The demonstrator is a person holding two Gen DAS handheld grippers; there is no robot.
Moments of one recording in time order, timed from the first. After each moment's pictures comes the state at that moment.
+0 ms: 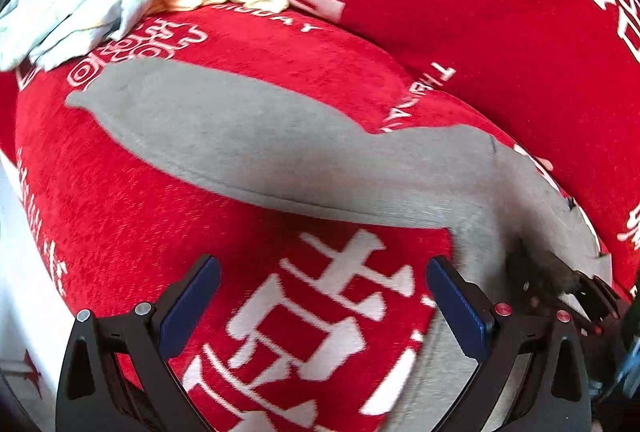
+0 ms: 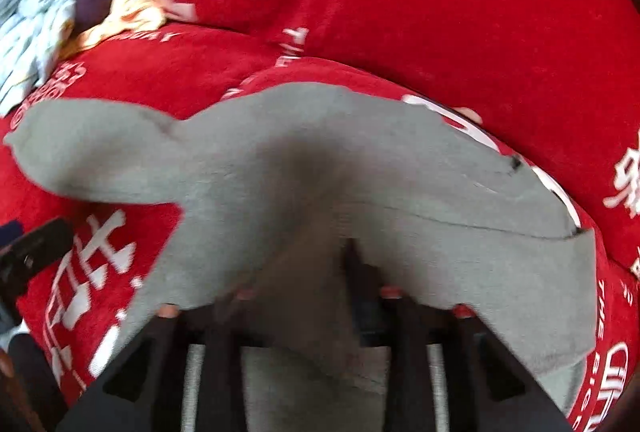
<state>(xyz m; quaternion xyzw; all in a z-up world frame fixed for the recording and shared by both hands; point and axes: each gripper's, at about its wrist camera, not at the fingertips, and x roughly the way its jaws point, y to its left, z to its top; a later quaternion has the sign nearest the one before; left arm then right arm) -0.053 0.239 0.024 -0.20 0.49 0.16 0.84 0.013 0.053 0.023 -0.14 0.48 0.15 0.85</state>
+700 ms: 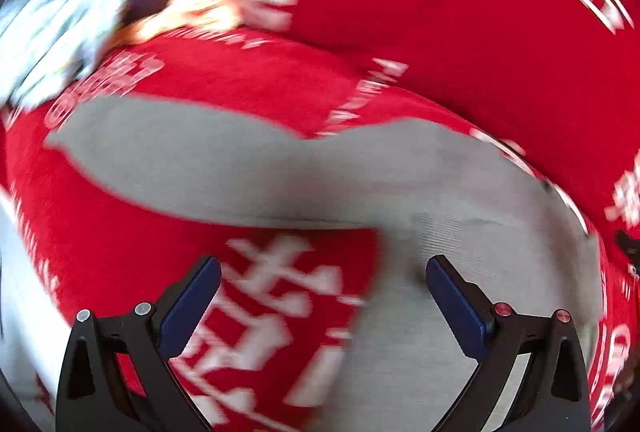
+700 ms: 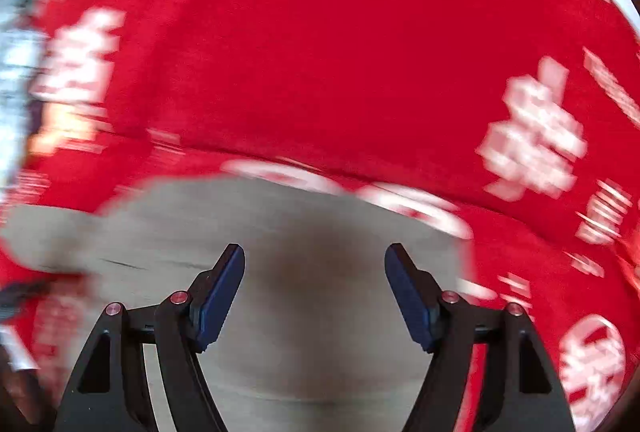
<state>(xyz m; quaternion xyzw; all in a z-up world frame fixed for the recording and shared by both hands) -0.030 0.165 0.047 -0.15 0.49 0.11 0.85 0.042 -0.161 0.089 -0.07 0.44 -0.03 0.89</state>
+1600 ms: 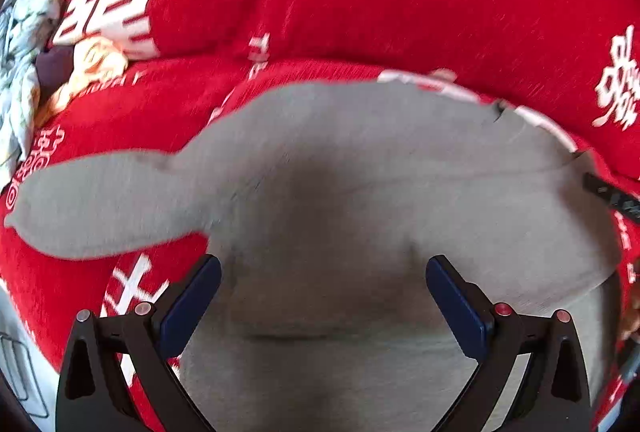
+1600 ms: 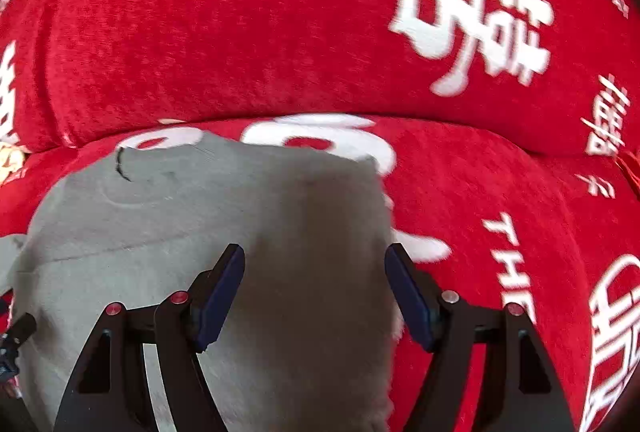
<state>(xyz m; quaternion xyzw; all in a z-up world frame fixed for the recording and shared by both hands) 0.015 0.055 0.022 -0.04 0.50 0.04 0.86 0.086 -0.240 0.019 0.02 0.47 0.00 0.88</state>
